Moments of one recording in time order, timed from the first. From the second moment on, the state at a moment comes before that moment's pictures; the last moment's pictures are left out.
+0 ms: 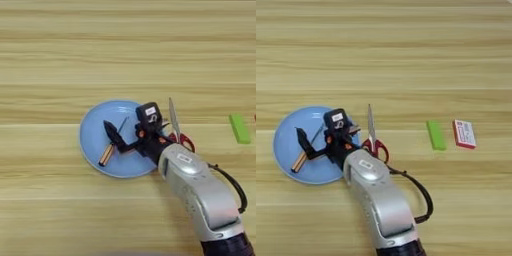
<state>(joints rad) 0.01 -0.05 0.21 -0.37 0.12 0.60 0.23</state>
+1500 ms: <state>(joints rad) 0.06 -0.27 -0.16 -0.36 0.18 0.56 0.29</state>
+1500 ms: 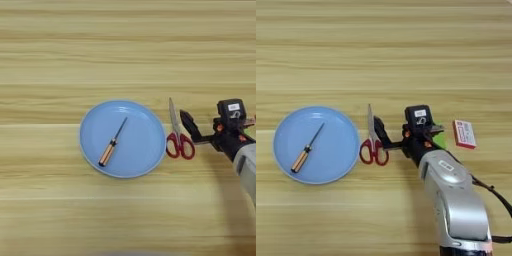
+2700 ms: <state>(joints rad) 0.17 -0.35 -0.06 -0.42 0.10 0.58 0.36</state>
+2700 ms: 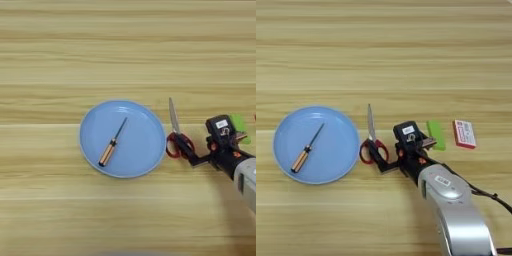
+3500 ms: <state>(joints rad) 0.14 -0.35 -0.05 -0.32 0.08 0.56 0.36</state>
